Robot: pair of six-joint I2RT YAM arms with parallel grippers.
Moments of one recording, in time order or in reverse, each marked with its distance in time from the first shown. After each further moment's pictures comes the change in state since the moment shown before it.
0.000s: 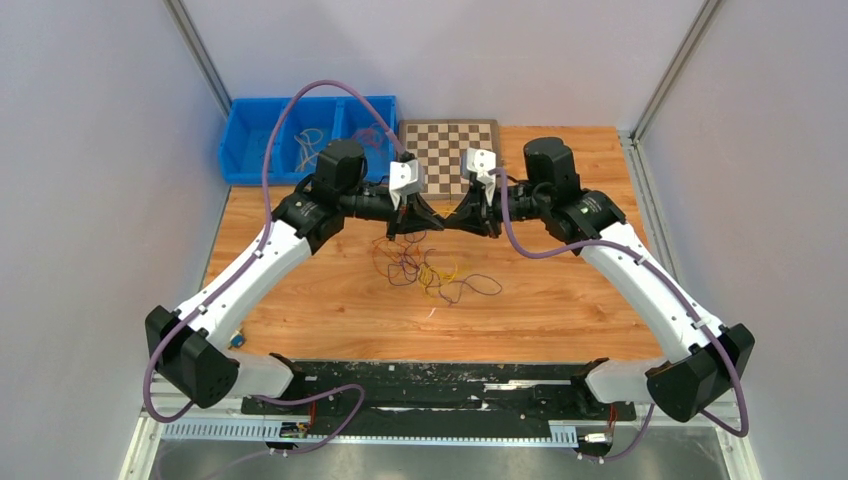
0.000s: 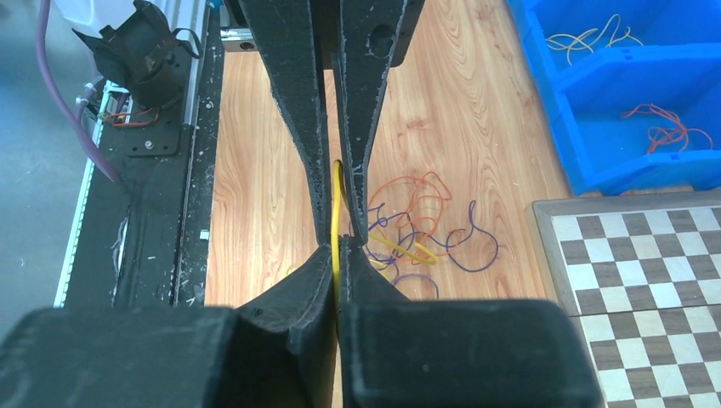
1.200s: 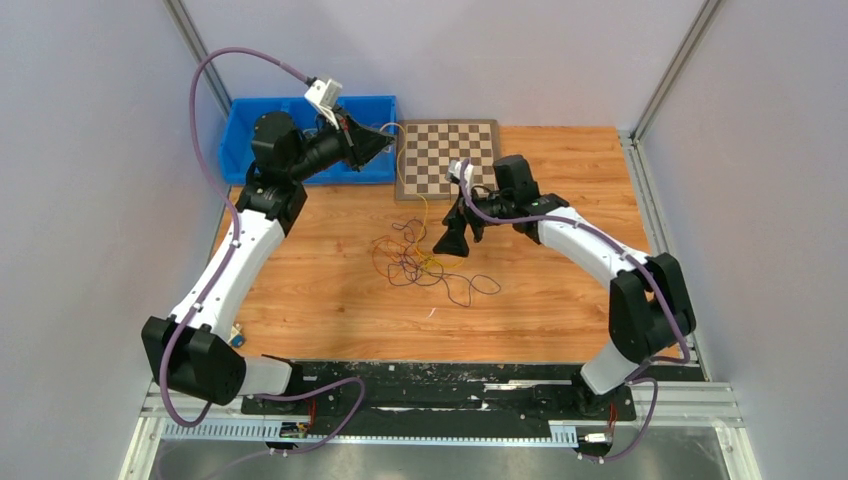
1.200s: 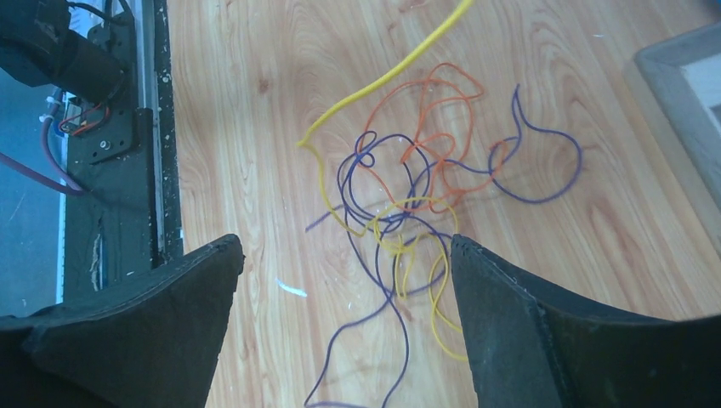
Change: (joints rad) left arm 0.310 -0.010 0.002 0.414 -0.287 -0.697; right arm -0.057 0.299 -0.185 0.286 0.005 0.211
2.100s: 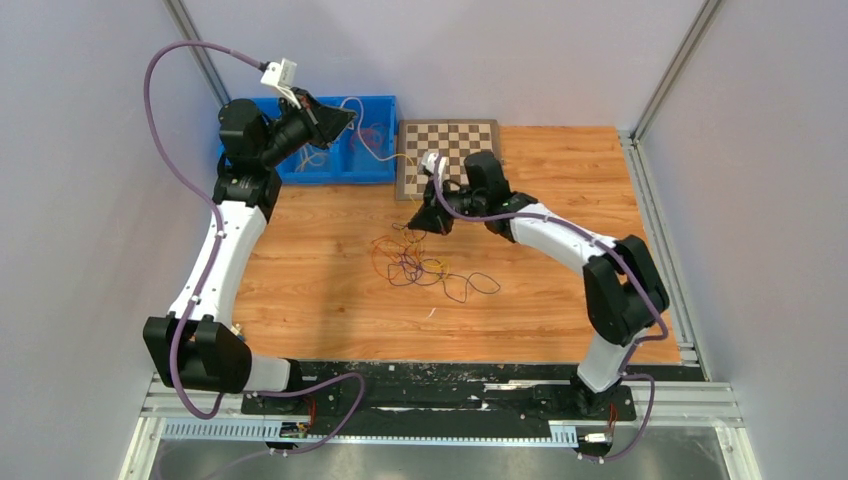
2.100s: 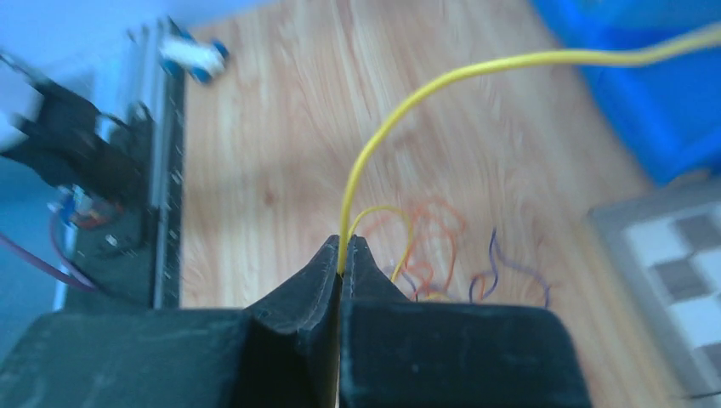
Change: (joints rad) left arm 0.175 0.032 0.060 0.005 -0.019 -0.051; right arm 0.105 0.134 0.092 0.249 0.069 0.146
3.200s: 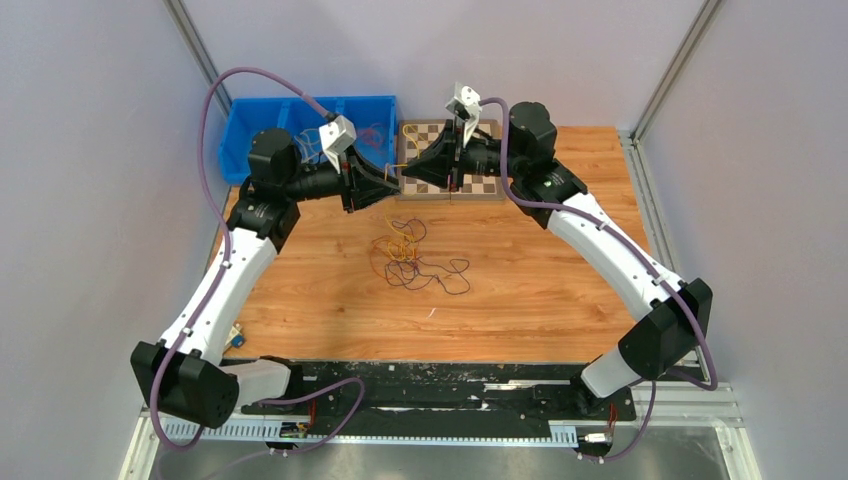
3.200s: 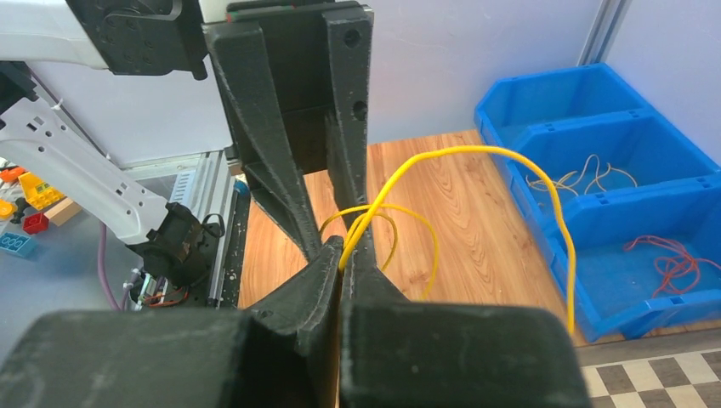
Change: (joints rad) left arm -0.179 -0.141 -0.145 -0.179 0.409 0.377; right arm -0.001 -0.212 0.261 0.029 -0.083 0.210
